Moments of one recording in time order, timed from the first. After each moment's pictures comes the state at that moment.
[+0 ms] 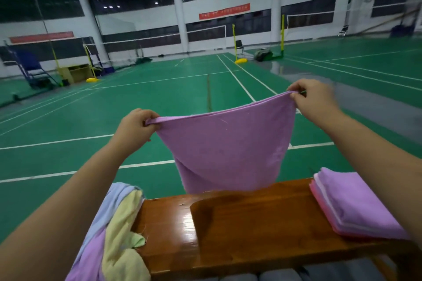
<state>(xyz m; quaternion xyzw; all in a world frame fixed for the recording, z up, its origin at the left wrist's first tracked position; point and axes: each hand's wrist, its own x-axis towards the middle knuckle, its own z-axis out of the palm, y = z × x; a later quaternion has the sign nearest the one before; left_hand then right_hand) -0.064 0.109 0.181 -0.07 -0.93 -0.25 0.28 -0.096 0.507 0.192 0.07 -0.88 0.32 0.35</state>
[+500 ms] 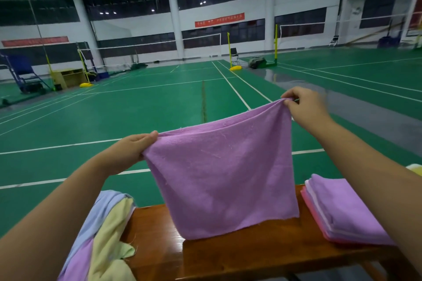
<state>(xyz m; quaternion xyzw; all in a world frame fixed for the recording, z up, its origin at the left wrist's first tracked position) -0.046 0.113 0.166 -0.10 -0.84 -0.54 -0.02 -0.092 0.516 0.193 0.04 -0.87 0.35 0.34</state>
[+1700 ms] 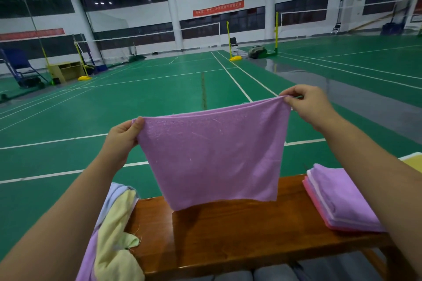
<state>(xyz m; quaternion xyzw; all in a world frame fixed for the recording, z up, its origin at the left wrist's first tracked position) -0.067 0.106 0.147 -0.03 -0.71 -0.67 0.19 -0.089 0.515 0.179 0.06 -0.85 0.46 0.26</state>
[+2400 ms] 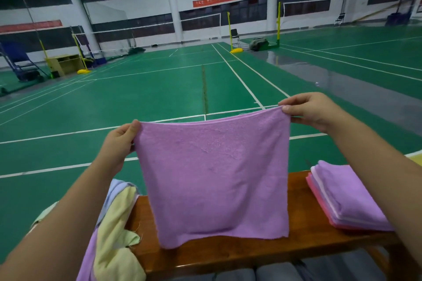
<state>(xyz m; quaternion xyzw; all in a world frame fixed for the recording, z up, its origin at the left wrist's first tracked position) -0.067 0.104 0.137 0.02 -0.75 -0.63 0.19 -0.100 0.520 0.164 0.04 -0.76 0.65 0.05</state>
